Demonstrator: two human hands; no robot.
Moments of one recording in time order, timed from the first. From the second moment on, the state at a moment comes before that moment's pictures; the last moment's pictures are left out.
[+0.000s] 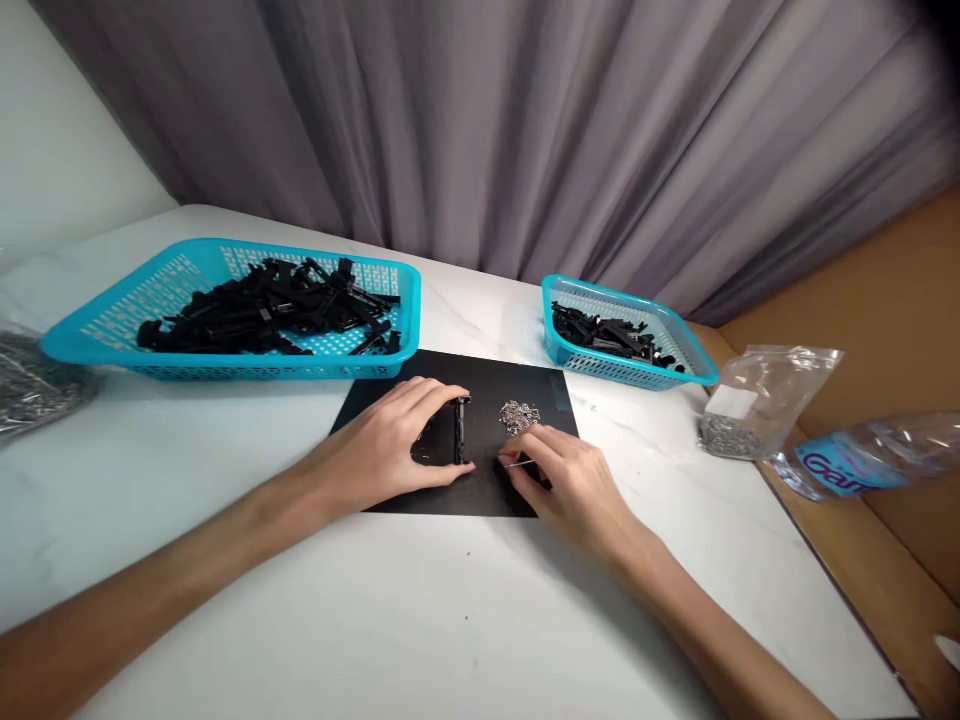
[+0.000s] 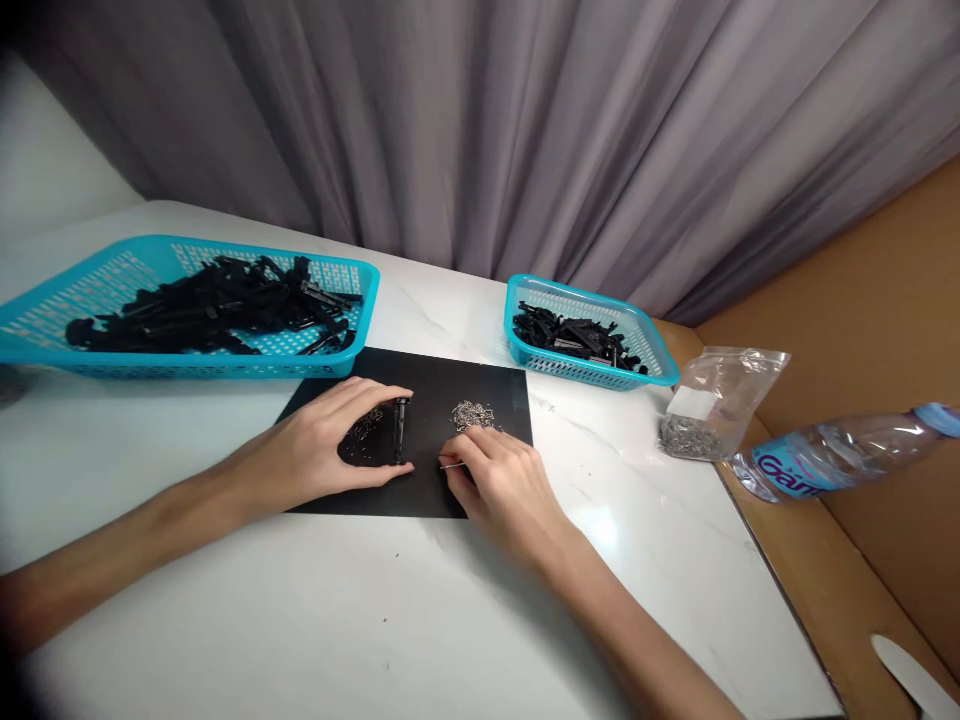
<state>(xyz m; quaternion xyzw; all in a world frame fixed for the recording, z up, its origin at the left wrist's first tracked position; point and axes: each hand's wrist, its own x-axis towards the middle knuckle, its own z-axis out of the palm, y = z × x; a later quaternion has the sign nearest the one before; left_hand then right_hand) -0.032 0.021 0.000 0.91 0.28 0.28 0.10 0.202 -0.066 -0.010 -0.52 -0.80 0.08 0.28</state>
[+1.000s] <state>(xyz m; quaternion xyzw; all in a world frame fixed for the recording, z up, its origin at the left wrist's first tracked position) -0.028 0.009 0.005 0.92 0.20 0.33 0.11 0.196 -0.061 -0.013 -0.56 -0.69 0.27 0.38</state>
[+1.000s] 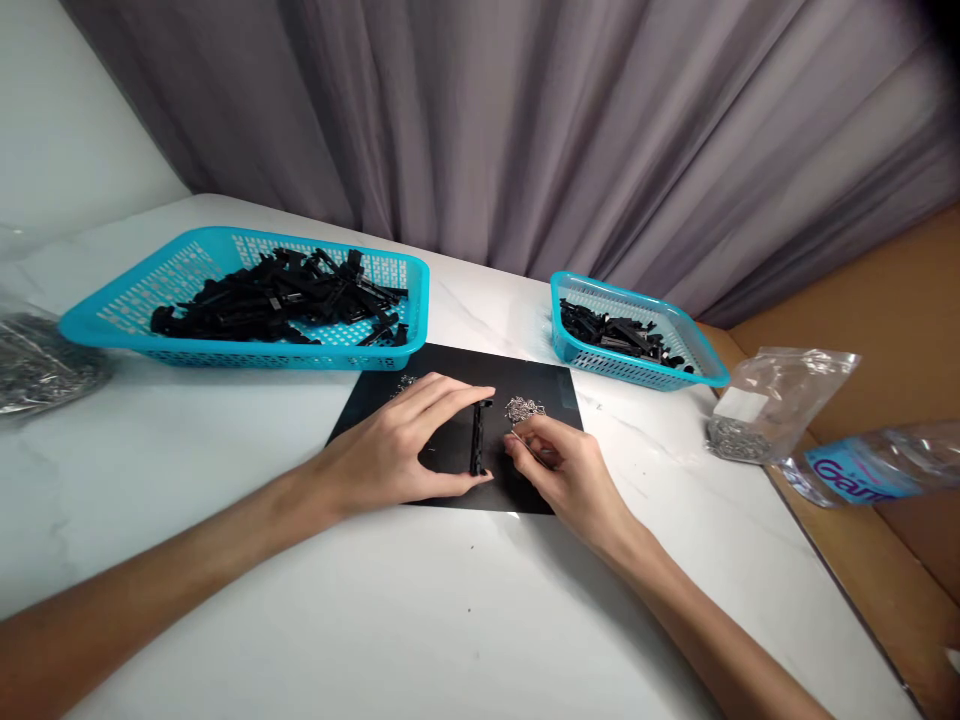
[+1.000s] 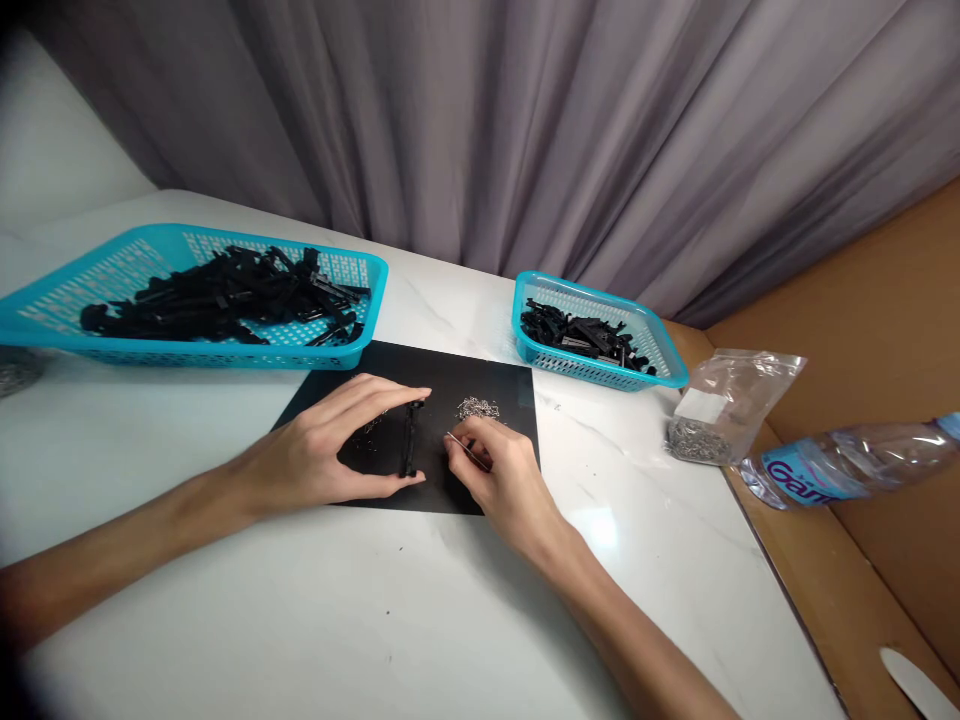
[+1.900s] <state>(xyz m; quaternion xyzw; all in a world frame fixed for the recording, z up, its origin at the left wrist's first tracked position) -0.031 0.012 0.005 0.90 0.19 0.37 0.09 0.177 -0.069 0.006 -0.49 -0.65 0.37 0.46</state>
